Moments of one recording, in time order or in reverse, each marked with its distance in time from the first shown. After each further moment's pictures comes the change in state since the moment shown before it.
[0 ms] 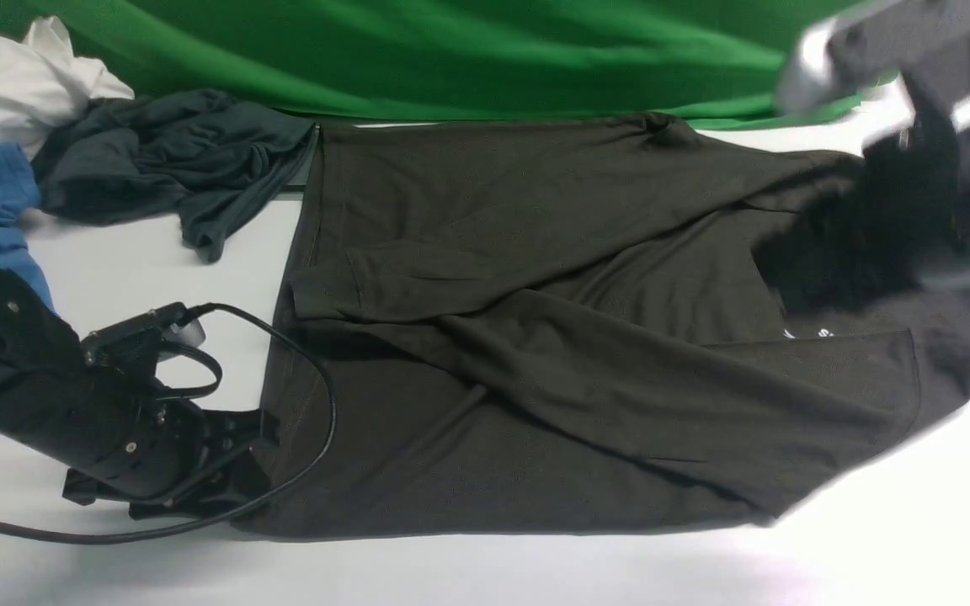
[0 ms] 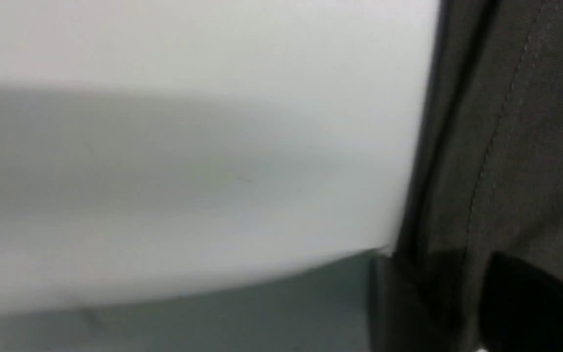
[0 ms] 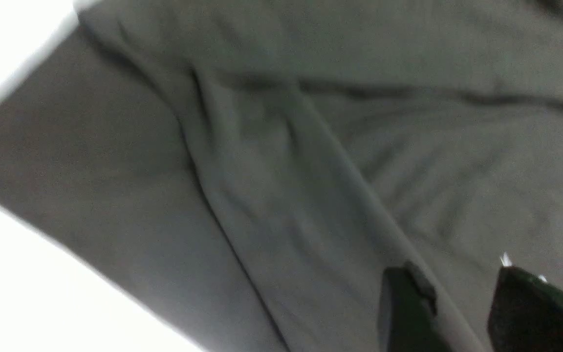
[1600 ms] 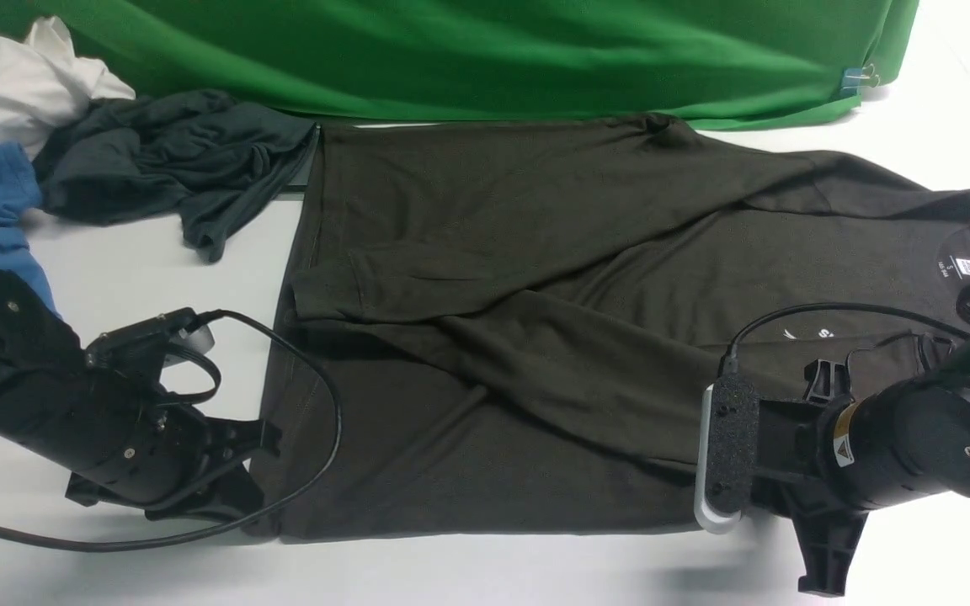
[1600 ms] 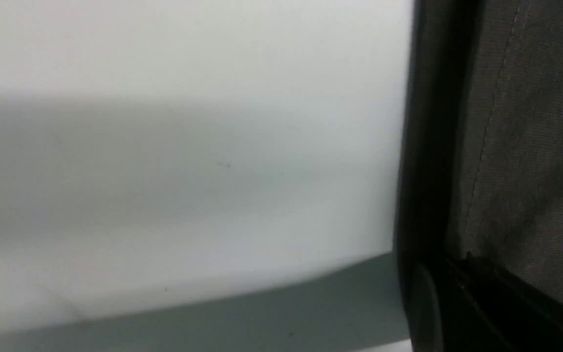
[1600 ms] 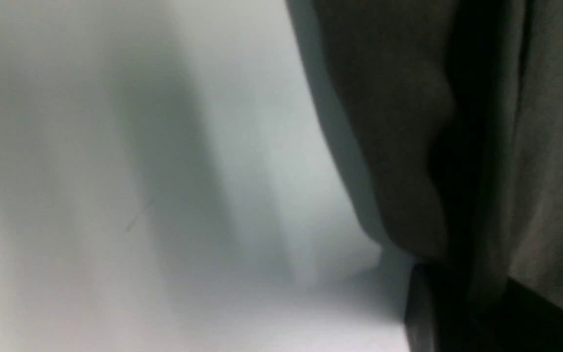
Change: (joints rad) right arm 0.000 0.350 0.358 -0.106 -0.372 -0.626; left arm 0.000 0.000 0.000 -0.009 0.027 0.062
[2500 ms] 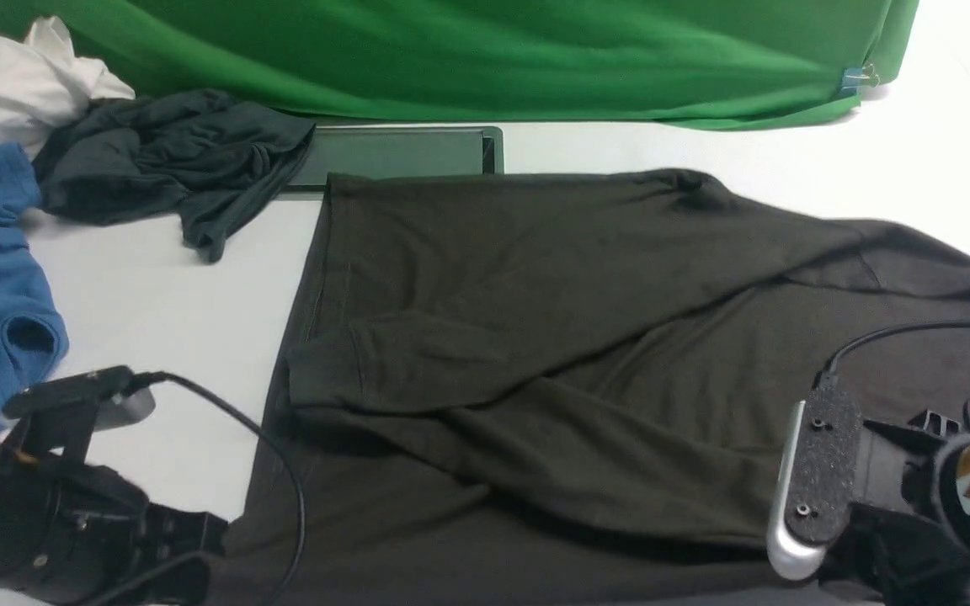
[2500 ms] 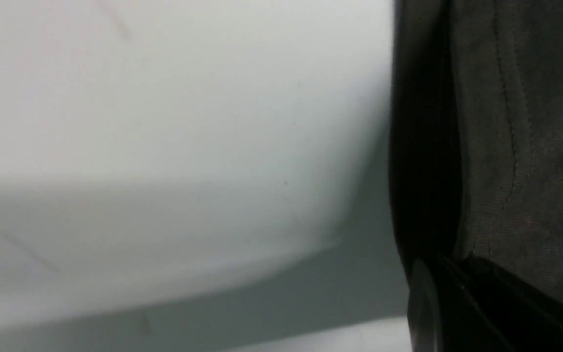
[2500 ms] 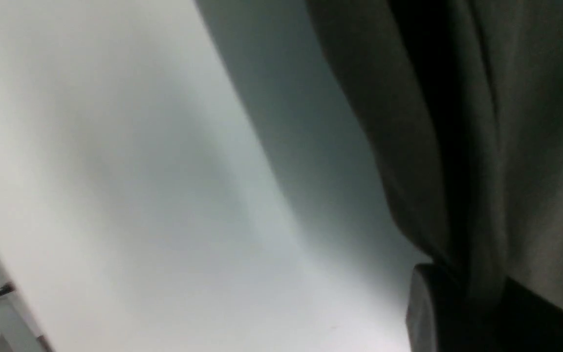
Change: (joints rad) right arm 0.058 -0.381 0.029 0.211 0.422 0.108; left arm 0.000 -0.401 0.199 0.138 0.087 -0.106
